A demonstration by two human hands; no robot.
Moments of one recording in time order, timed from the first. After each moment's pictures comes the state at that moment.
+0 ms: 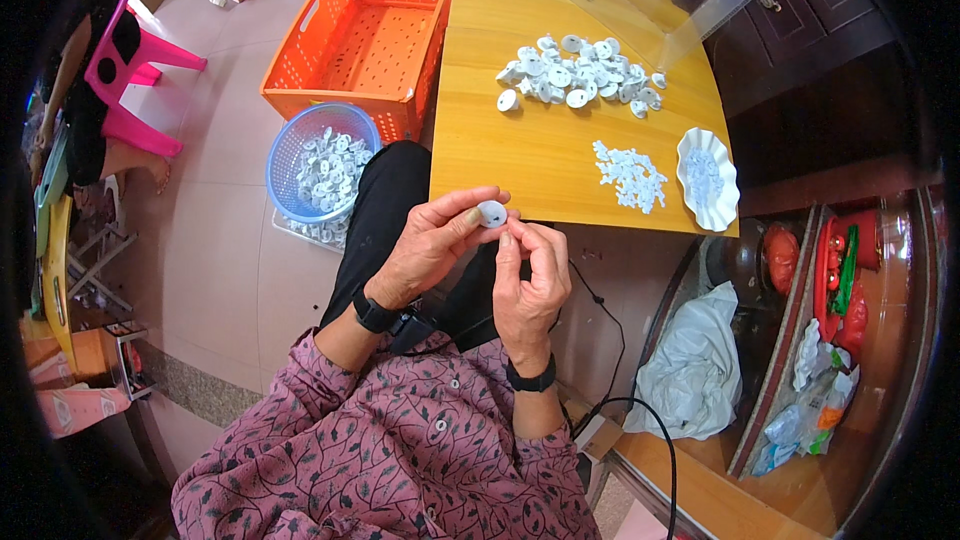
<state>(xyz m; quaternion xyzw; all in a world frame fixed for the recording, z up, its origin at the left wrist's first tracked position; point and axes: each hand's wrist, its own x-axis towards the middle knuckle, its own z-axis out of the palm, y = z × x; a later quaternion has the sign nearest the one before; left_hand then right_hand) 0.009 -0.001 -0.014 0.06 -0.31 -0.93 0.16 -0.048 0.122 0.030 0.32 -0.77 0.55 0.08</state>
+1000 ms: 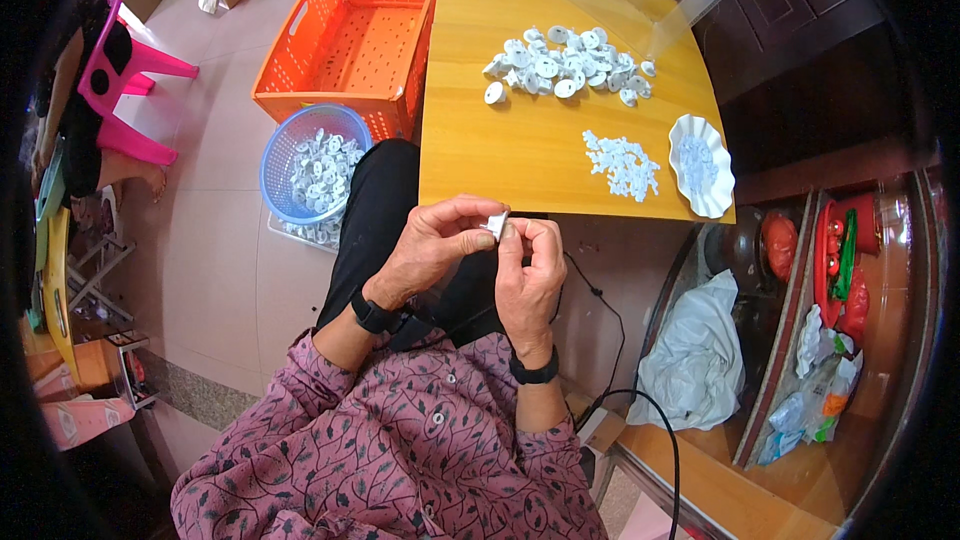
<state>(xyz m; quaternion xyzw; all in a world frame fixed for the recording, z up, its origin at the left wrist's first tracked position) 0.009 0.006 -0.017 0.06 -0.43 -0.89 0.14 -0.059 0.137 0.015 0.28 -0.78 0.56 0.00</state>
